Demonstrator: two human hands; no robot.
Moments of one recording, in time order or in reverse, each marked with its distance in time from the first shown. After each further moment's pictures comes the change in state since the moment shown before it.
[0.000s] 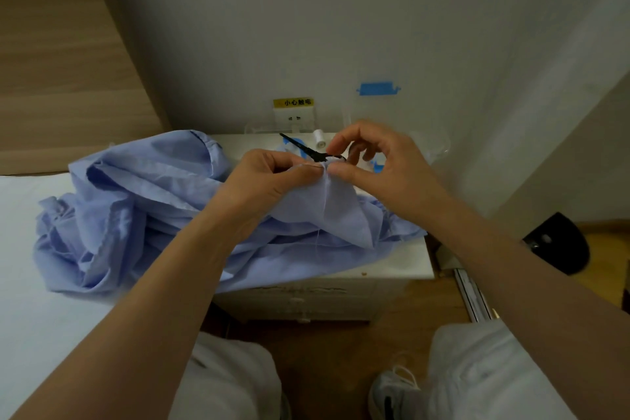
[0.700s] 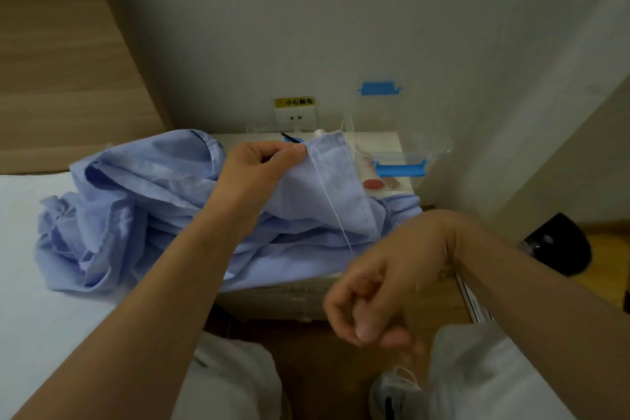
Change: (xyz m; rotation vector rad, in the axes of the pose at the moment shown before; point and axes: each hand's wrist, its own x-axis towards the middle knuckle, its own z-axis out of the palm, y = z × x) left_hand -0.001 0.002 0.001 -0.005 0.224 0.046; right_hand -0.020 -0.021 0.007 0.549 -1.693 0.501
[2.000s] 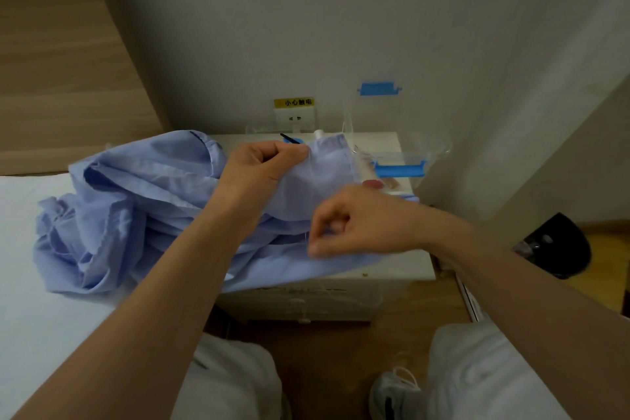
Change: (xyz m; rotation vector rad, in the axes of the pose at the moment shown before) left_hand 0.003 -0.003 0.000 -0.066 -0.052 0.009; right_hand 0.003 -0.008 -0.008 -0.566 1.050 -0.068
